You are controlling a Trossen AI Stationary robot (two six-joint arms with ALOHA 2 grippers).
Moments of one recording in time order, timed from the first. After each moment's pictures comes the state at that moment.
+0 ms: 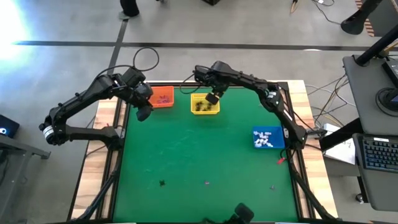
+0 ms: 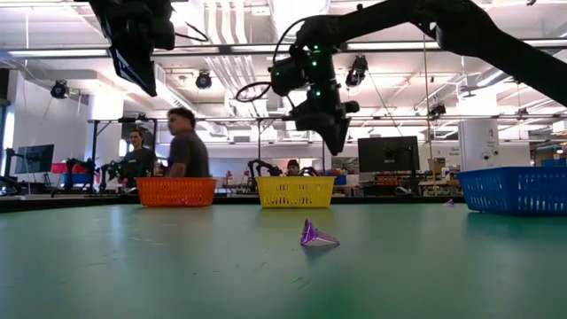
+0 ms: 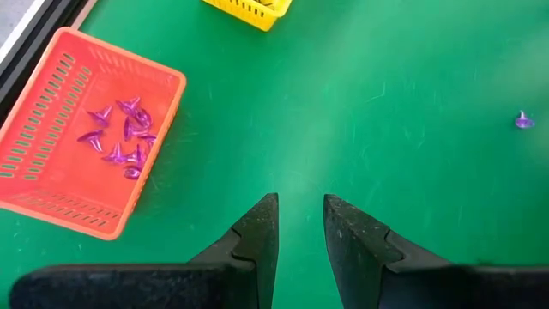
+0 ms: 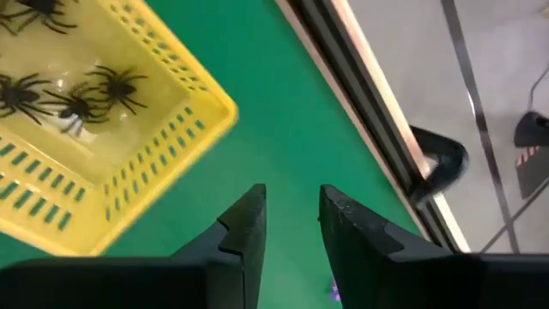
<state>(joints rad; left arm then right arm) 0.67 1.10 1.14 -1.15 0.27 0.15 -0.48 2.33 2.31 -1.57 0.36 0.20</state>
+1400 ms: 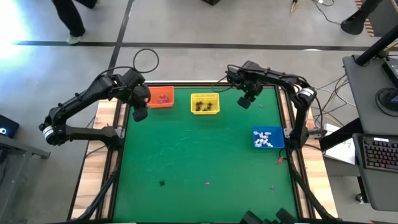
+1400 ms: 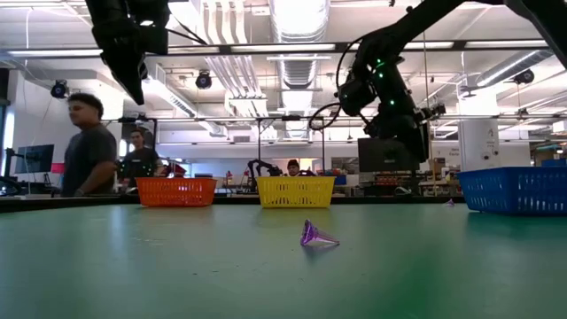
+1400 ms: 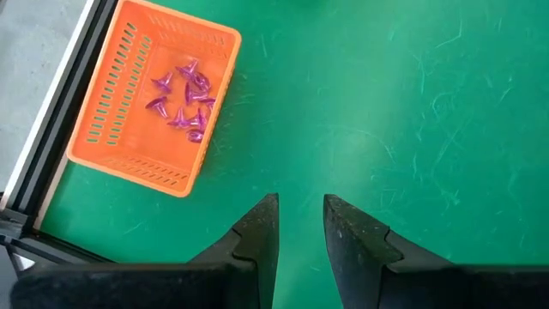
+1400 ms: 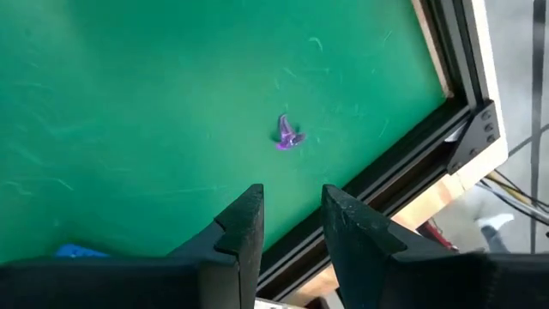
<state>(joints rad) 0.67 1.10 1.14 -1.23 0.09 0.26 -0.69 1.90 1.53 -1.46 0.28 0.09</state>
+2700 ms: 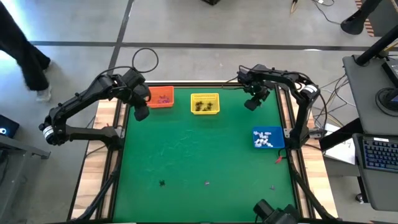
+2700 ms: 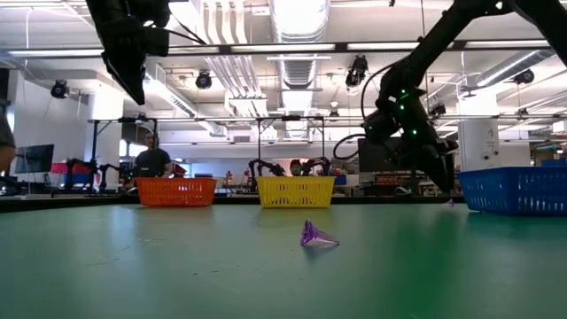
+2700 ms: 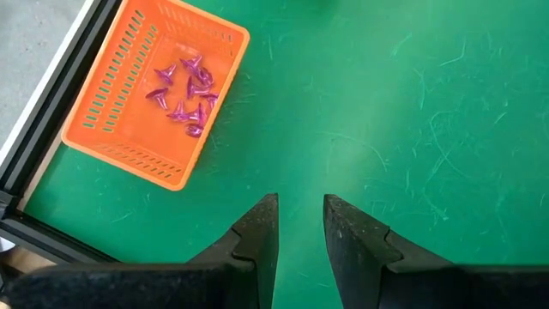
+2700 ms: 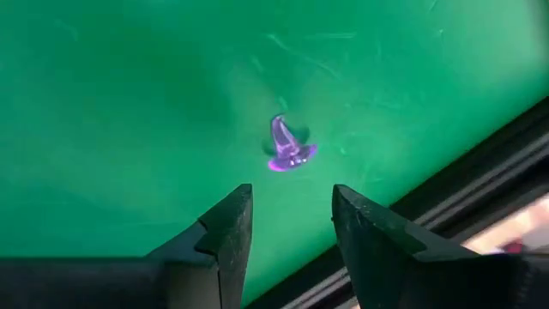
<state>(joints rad) 0.67 1.10 1.14 -1.22 0.09 0.16 -0.87 1.90 1.28 -1.24 0.19 -0.01</state>
